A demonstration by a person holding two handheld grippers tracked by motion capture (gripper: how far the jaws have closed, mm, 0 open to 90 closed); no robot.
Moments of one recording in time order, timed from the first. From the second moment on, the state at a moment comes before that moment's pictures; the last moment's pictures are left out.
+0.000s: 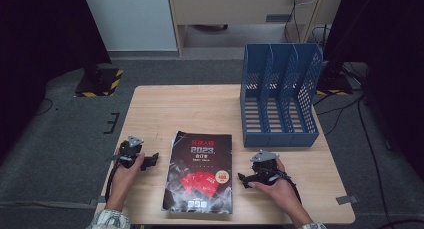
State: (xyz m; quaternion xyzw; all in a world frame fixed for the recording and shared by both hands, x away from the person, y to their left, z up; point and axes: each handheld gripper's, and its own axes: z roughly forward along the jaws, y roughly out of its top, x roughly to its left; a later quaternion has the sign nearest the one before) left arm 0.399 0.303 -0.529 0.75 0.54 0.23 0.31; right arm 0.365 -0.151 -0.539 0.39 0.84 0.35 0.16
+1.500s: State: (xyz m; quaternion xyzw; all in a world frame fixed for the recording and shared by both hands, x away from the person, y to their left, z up) left arm 0.349 0.230 -0.500 0.79 0.46 0.15 0.38; right arm 0.365 -0.097 -0.511 0.37 0.81 0.45 0.04
